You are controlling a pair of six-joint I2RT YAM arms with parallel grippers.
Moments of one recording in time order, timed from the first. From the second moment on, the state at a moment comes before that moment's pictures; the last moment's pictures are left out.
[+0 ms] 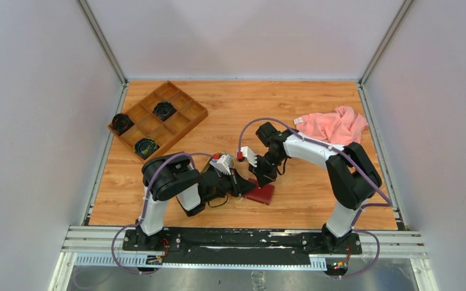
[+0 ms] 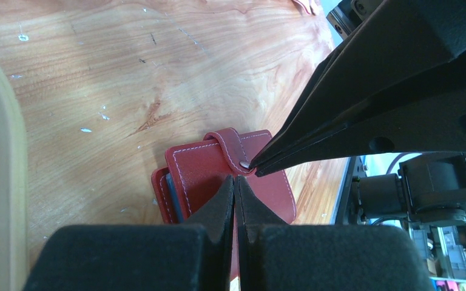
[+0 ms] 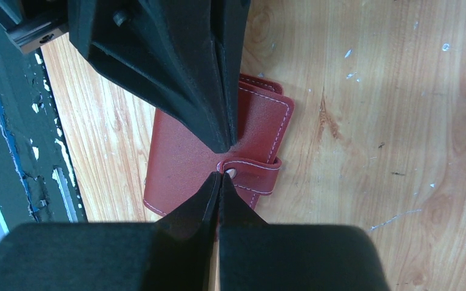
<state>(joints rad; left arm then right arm) -0.92 2.00 0.35 1.47 0.13 -0.91 0.63 1.73 1.11 -0.79 -0.59 -0.77</state>
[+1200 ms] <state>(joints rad) -0.92 2.01 0.35 1.48 0.13 -0.91 0.64 1.76 1.12 -0.82 -0.60 -0.72</state>
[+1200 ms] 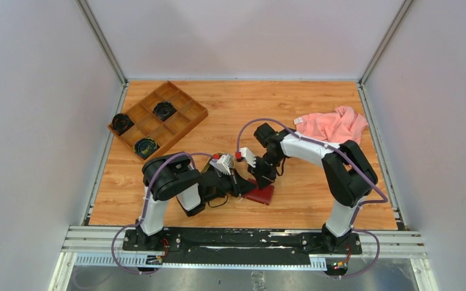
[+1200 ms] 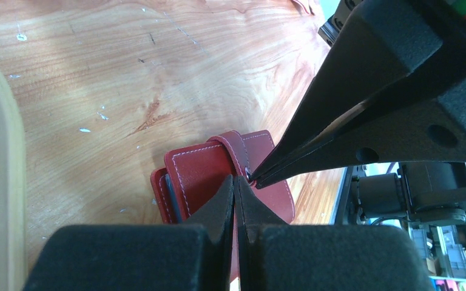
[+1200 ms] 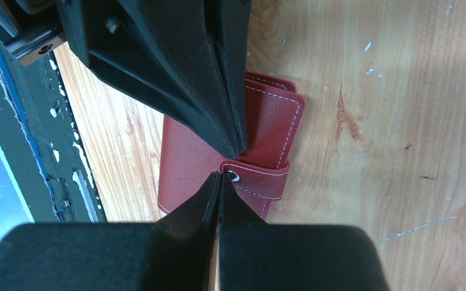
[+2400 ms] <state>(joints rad) -0.91 2.01 0.34 1.49 0.13 -0.91 0.47 2.09 1.30 -1.07 -0.91 -0.63</state>
